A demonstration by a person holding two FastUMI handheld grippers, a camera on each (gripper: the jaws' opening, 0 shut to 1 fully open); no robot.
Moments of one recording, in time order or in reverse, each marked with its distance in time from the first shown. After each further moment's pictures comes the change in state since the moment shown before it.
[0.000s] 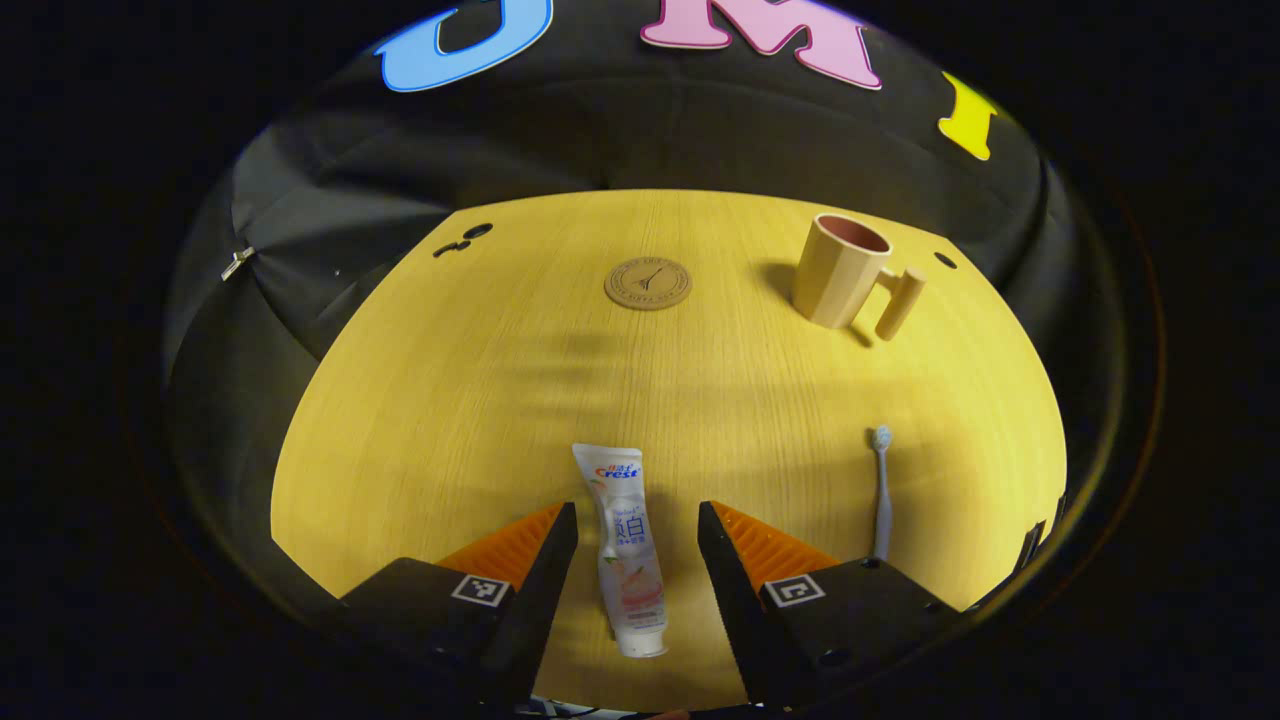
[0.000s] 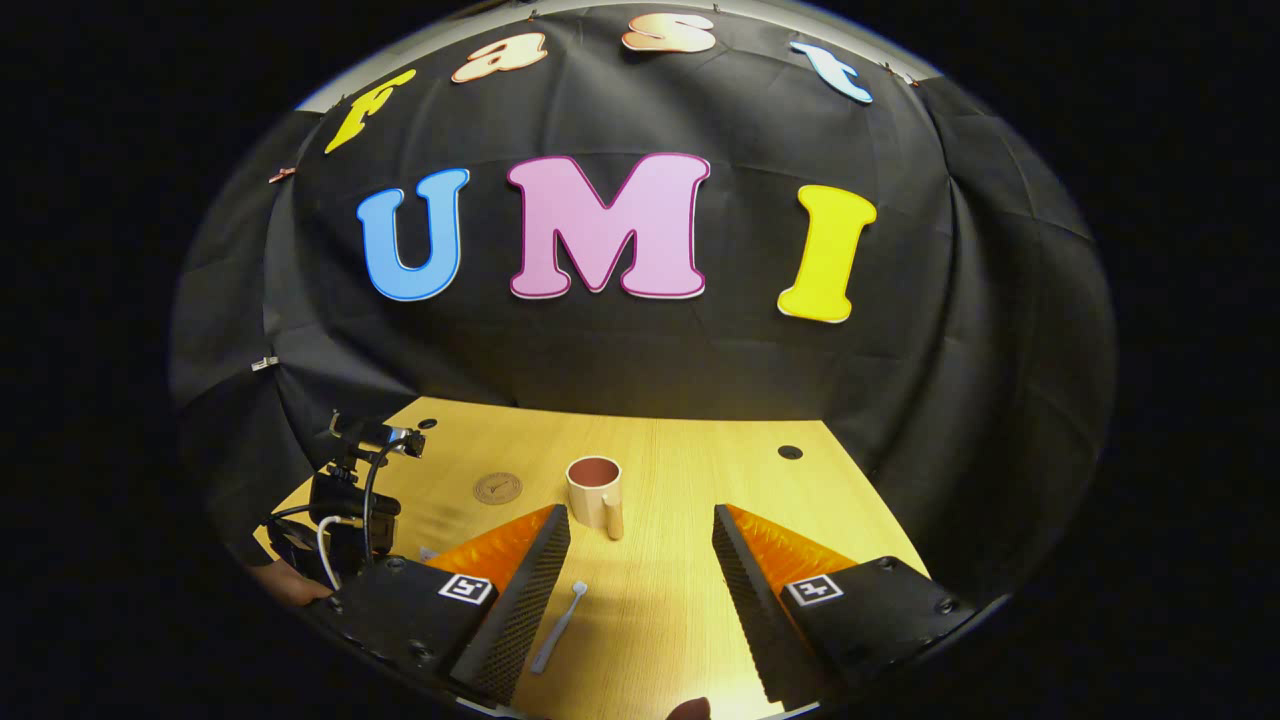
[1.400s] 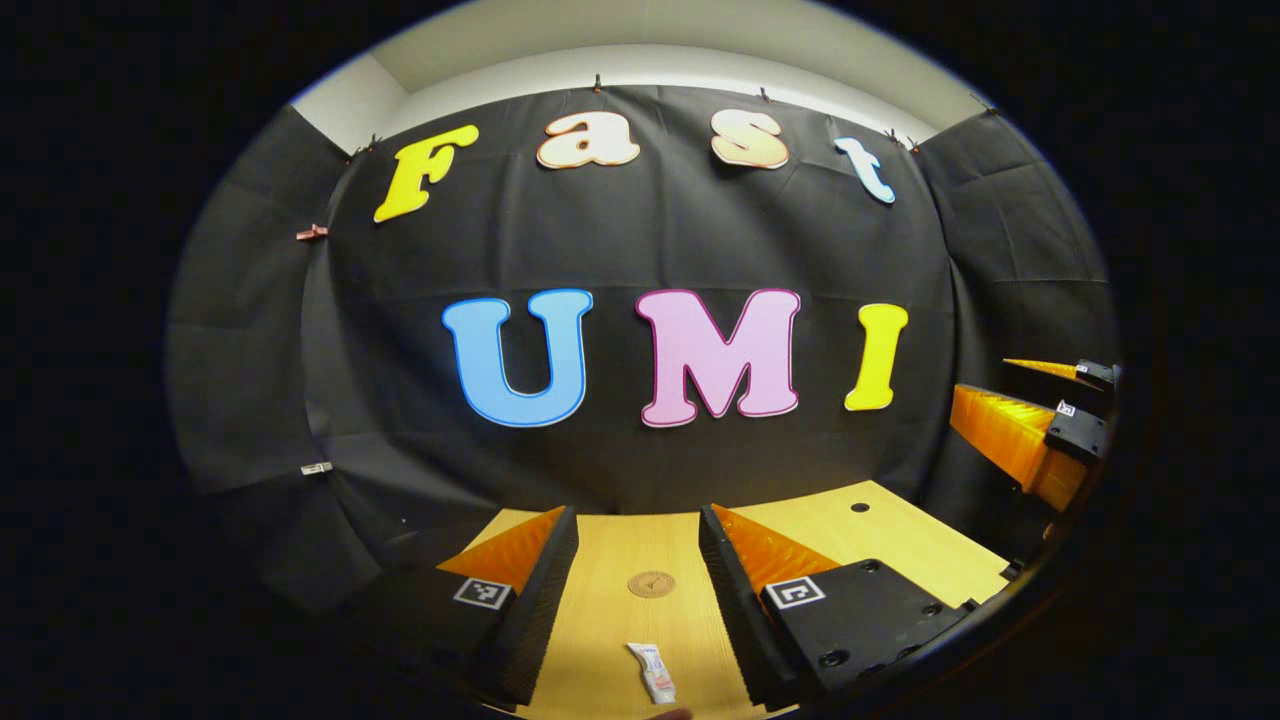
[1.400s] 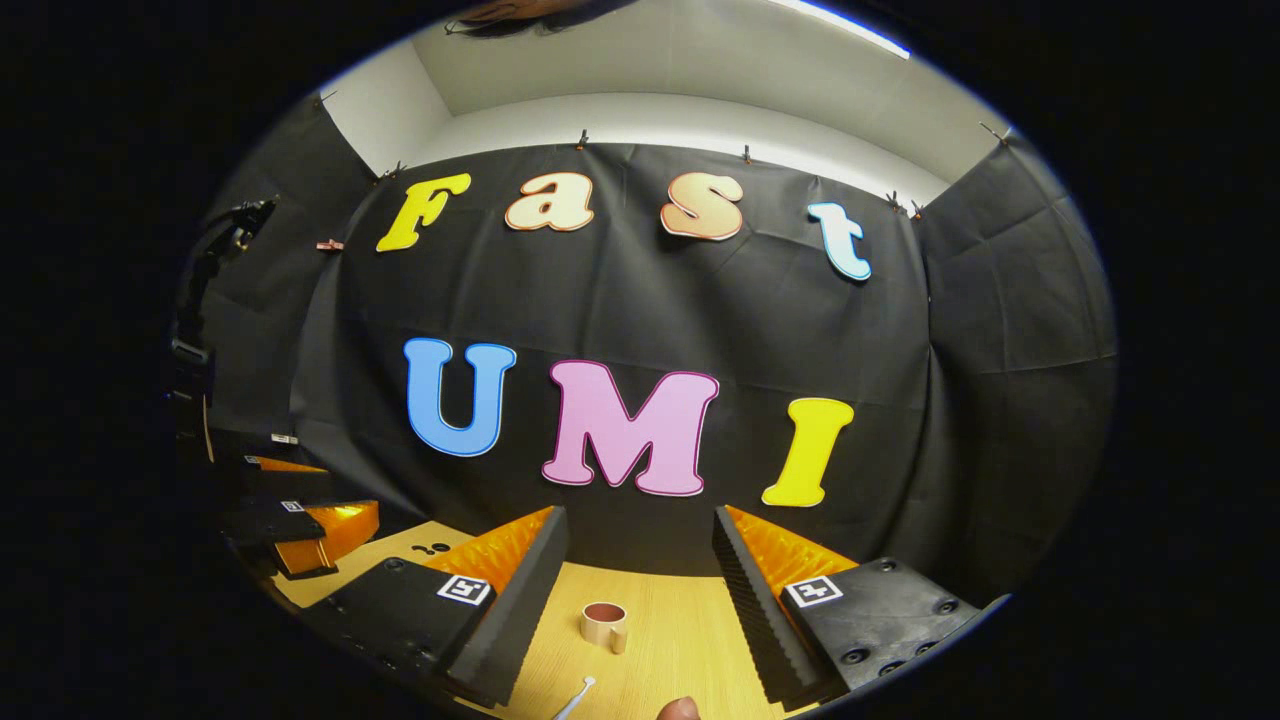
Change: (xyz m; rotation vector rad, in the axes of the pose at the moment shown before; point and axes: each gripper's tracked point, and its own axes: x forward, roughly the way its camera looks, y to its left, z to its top) left arm -0.345 0.017 0.147 0.037 -0.889 -0.057; right arm -0.134 0.040 0.175 -0.090 -0.505 -0.017
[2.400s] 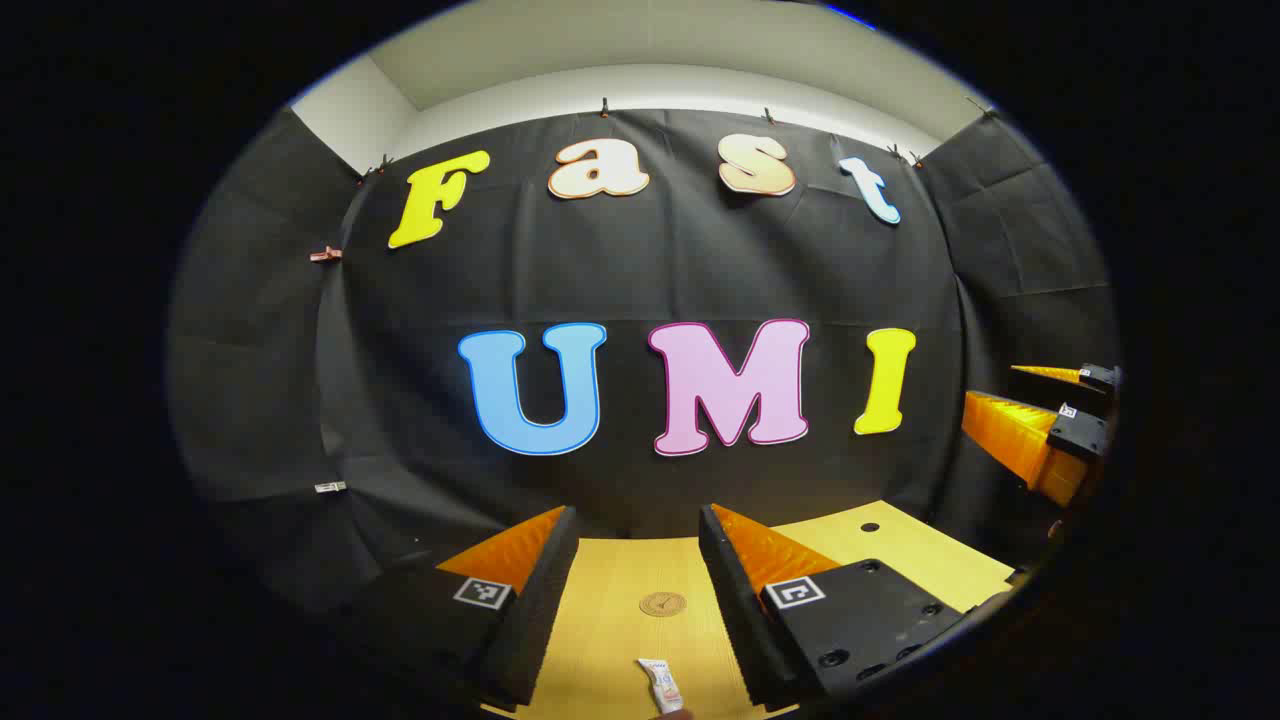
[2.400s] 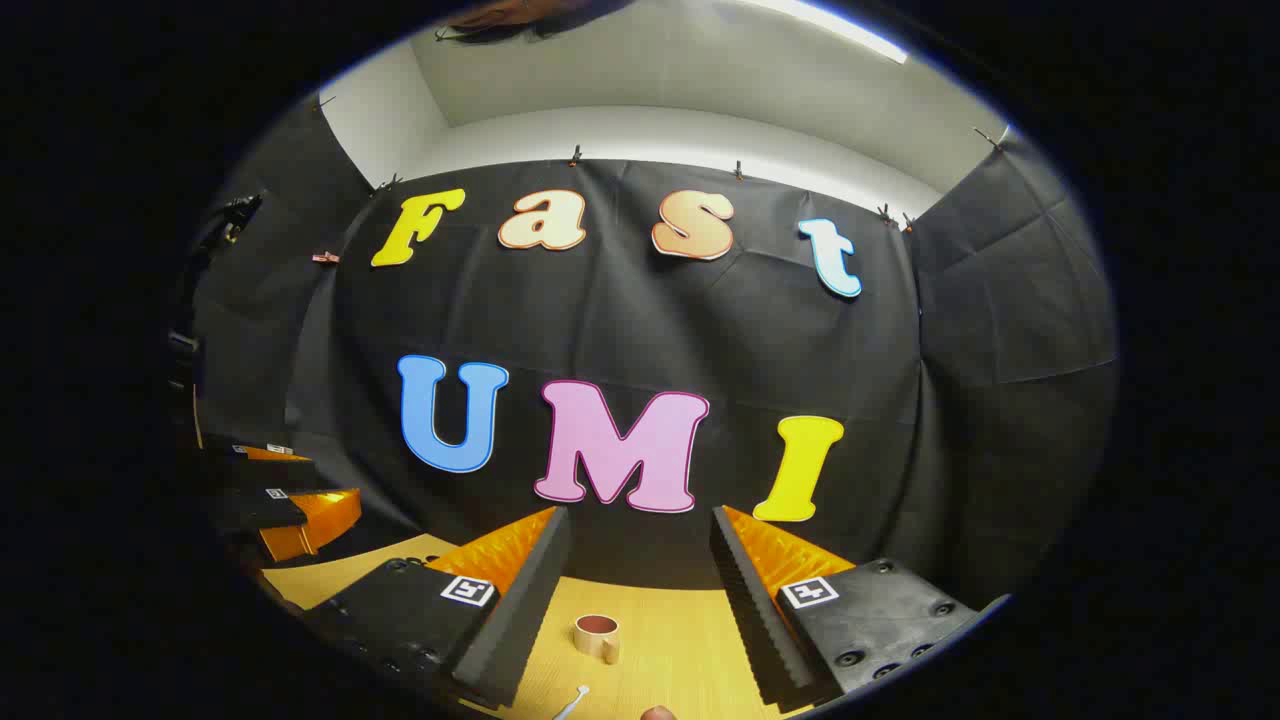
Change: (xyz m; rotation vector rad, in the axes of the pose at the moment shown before) left arm -0.010 0.006 0.035 0.016 -0.105 0.028; right arm -0.005 -0.008 0.025 -0.003 -0.059 -0.010
